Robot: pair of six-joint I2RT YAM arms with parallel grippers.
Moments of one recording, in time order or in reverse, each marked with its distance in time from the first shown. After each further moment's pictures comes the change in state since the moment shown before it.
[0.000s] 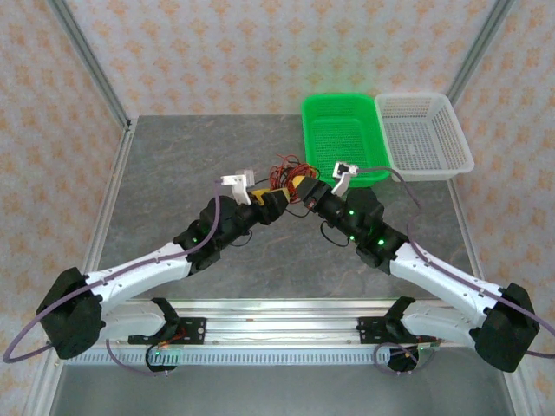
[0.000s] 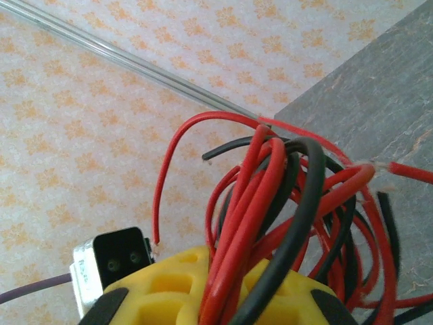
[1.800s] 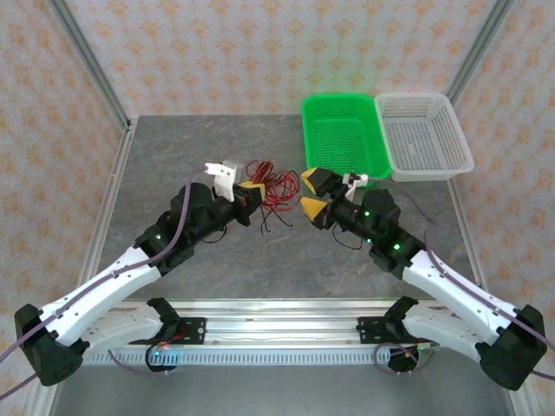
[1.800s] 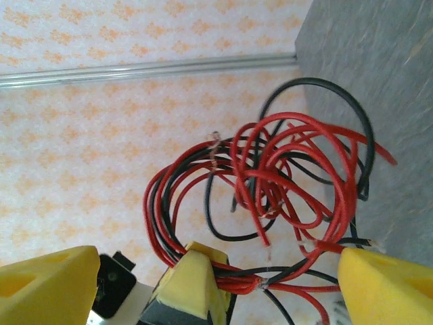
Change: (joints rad) left arm 0.054 -0.232 0.197 -0.493 0.073 0.400; right arm -0.077 -0.102 -0.024 -0.087 -0.214 0.538
